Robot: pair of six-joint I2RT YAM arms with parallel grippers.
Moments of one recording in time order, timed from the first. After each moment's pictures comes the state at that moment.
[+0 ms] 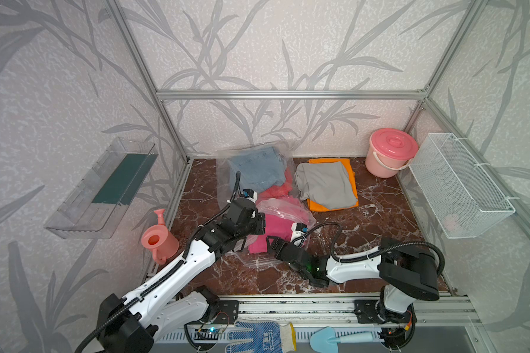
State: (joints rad) left arm -0.61 1.04 0.84 -0.51 -0.04 -0.53; right arm 1.24 1.70 0.71 0.45 0.54 1.29
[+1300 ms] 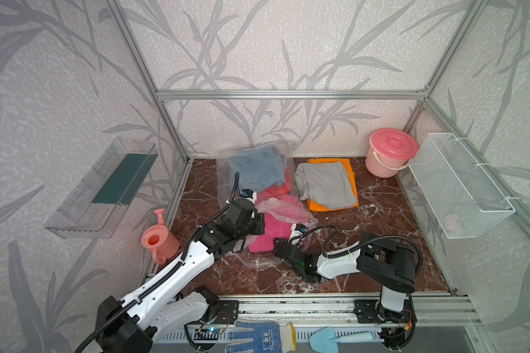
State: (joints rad) left arm -0.61 1.02 0.84 -0.52 -0.05 -0.55; right arm 1.19 1.83 0.76 0.49 0.53 1.35
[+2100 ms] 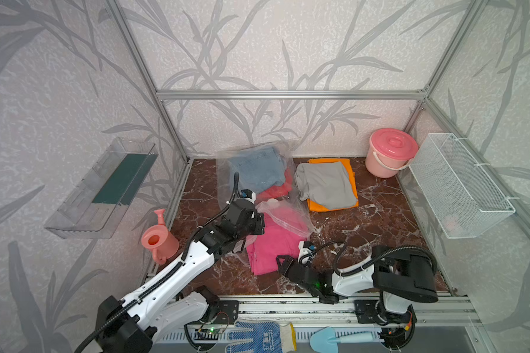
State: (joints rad) left arm -0.61 1.02 0.83 -0.52 -0.08 -0.56; right arm 1.33 1.73 0.53 0.61 0.52 1.54
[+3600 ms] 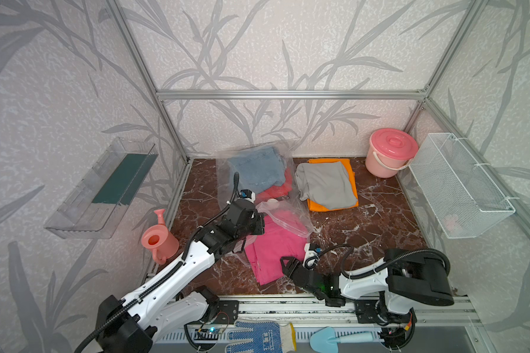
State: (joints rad) left arm -0.61 1.03 0.83 -0.52 -0.09 -0.58; right arm 1.37 1.63 0.49 0.47 0.56 1.61
